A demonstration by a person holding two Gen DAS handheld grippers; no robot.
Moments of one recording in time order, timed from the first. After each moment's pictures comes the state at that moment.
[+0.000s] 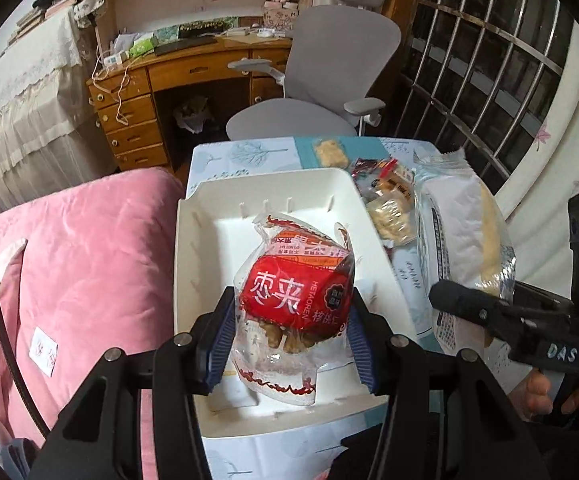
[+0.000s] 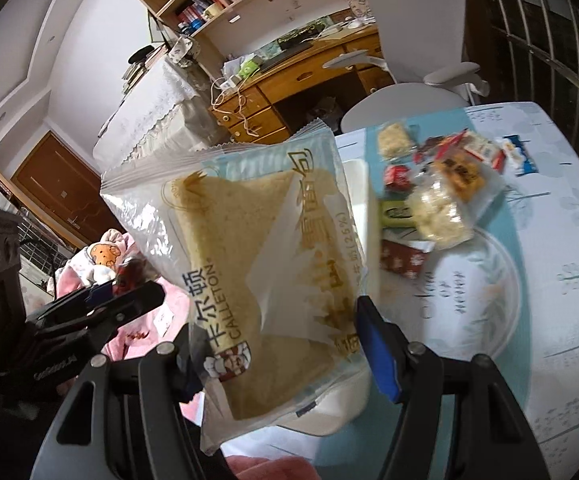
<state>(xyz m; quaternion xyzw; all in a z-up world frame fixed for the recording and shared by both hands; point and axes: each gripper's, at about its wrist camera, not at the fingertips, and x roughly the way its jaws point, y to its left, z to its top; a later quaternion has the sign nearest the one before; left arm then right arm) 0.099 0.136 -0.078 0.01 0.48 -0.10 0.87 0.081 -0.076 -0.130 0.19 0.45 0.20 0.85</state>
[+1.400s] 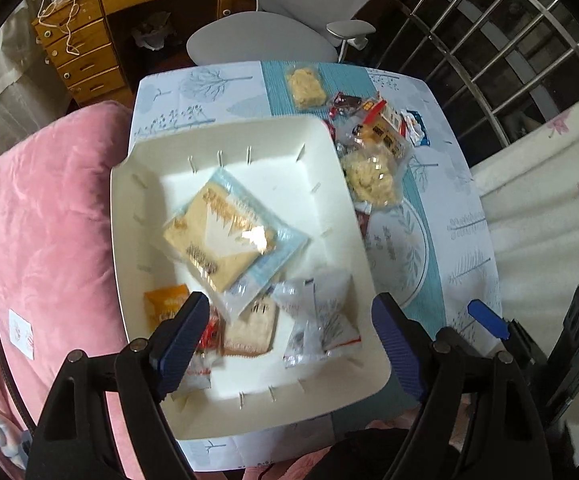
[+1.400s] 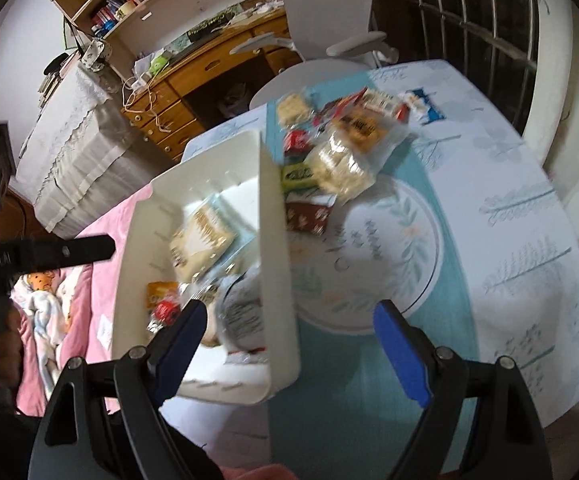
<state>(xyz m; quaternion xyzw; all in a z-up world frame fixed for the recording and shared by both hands) 0.194 0.093 -0.100 -0.01 0.63 -0.14 0.76 0.060 -0.121 -0.150 0.18 0.50 0.04 0.85</state>
